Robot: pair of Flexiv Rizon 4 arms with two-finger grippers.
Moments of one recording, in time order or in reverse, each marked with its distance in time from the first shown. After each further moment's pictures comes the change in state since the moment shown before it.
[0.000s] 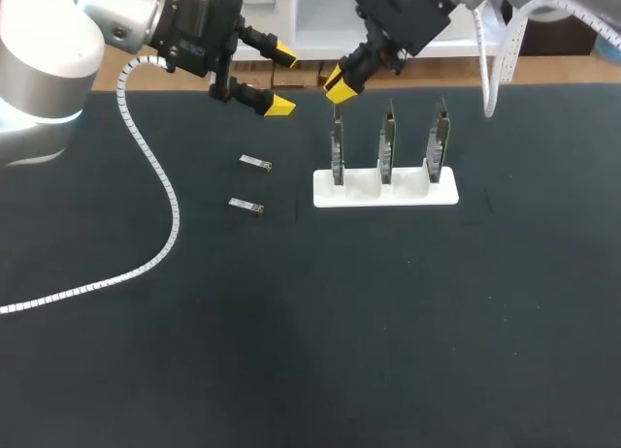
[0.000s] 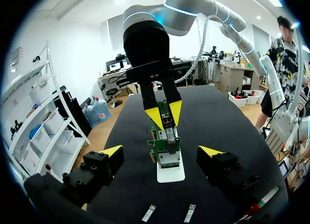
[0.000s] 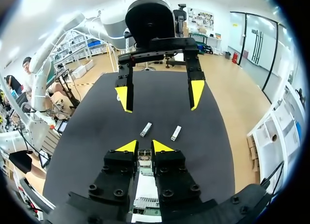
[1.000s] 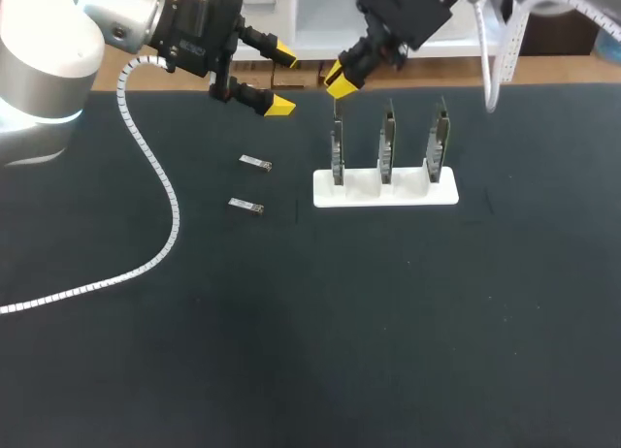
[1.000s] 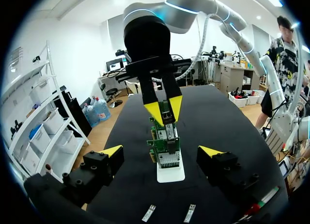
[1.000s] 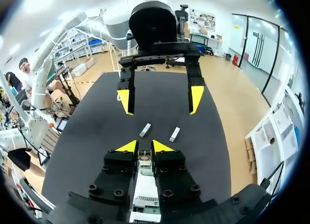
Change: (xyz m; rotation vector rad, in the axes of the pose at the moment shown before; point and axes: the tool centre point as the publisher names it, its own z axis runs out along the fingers) left arm 0.000 0.000 0.000 0.000 0.000 0.000; right arm -0.006 0.001 -0.007 0.006 0.011 -0.020
